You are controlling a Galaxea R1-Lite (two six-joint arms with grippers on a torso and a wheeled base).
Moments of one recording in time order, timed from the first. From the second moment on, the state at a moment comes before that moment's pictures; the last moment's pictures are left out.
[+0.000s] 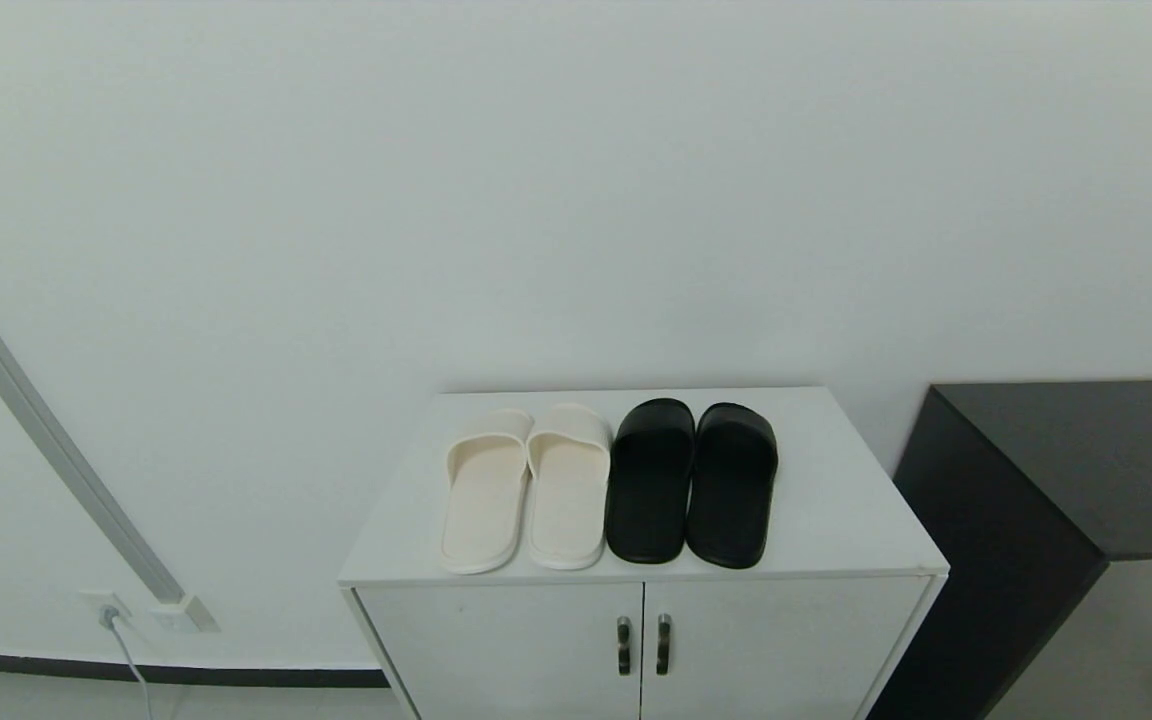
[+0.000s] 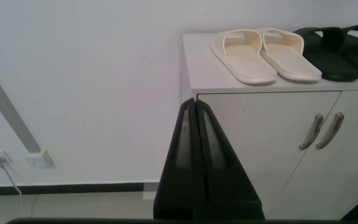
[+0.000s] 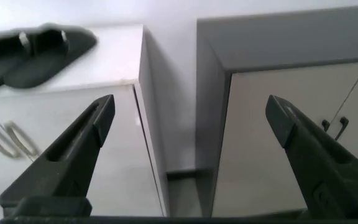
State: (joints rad) left arm 0.00 0.00 0.00 0.00 0.02 0.01; right arm 0.00 0.01 -0.05 -0.01 -0.08 0.04
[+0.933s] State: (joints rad) left arm 0.00 0.00 0.00 0.00 0.02 0.01; right arm 0.31 0.90 -0.37 -0.24 -0.09 0.18
